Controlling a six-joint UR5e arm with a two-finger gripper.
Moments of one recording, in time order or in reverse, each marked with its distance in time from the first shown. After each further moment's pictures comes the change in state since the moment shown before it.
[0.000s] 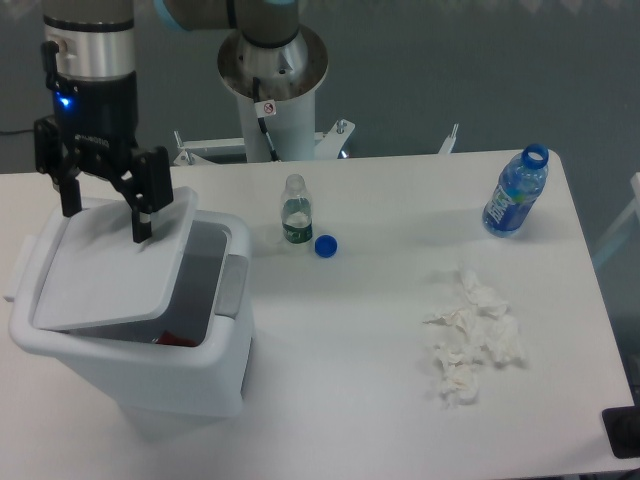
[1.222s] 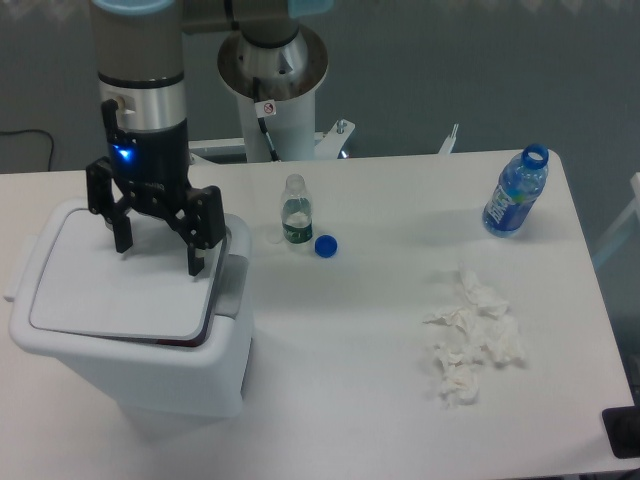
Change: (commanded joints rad) arm 0.068 -0.054 0.000 0.002 0.000 0.012
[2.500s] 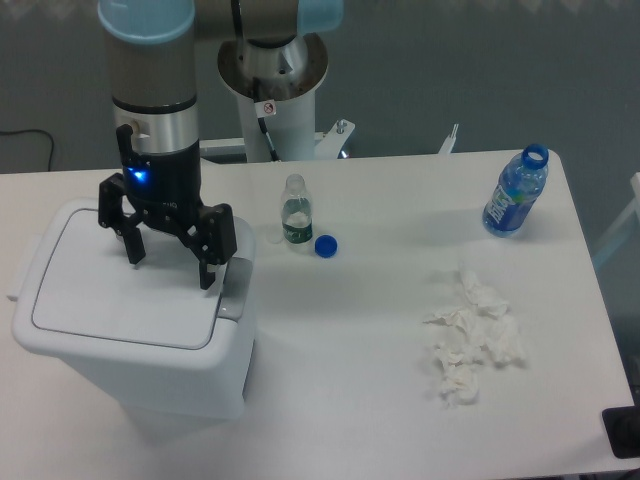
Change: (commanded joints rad) arm 0.015 -0.003 0.008 -0.008 -0.005 0.012
